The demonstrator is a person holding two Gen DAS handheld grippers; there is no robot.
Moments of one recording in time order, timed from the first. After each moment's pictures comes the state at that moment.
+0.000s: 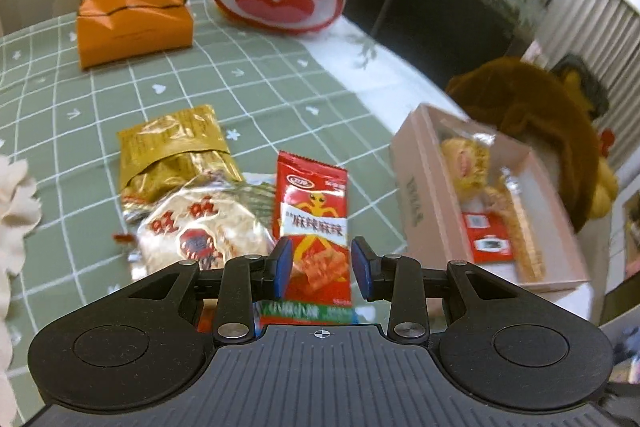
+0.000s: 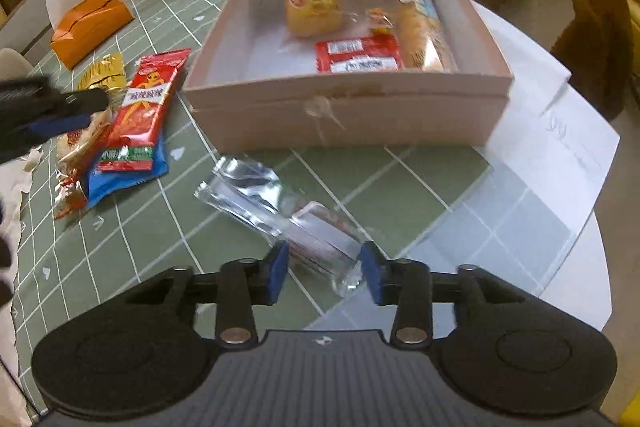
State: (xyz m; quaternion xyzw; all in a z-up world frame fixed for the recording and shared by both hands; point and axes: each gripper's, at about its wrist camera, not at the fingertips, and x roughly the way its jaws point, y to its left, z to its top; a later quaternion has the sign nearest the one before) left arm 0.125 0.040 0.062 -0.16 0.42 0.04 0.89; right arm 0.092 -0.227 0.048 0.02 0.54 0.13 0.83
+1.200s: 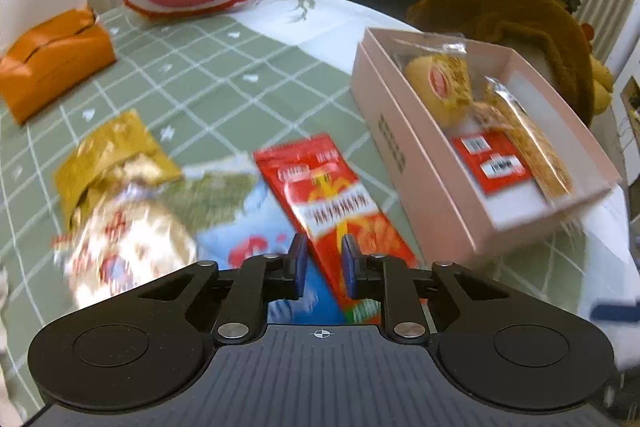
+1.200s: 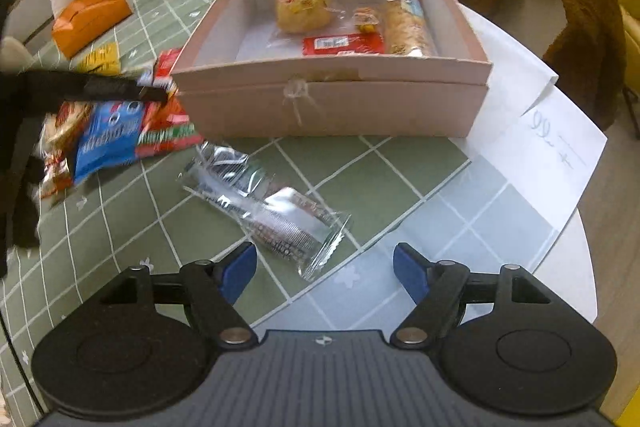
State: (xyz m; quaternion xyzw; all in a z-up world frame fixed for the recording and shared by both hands) left arm 0.130 0.005 0.032 -0.04 0.45 -0.04 0.89; right arm 0.082 -0.235 0.051 0.00 0.52 0.13 0.84
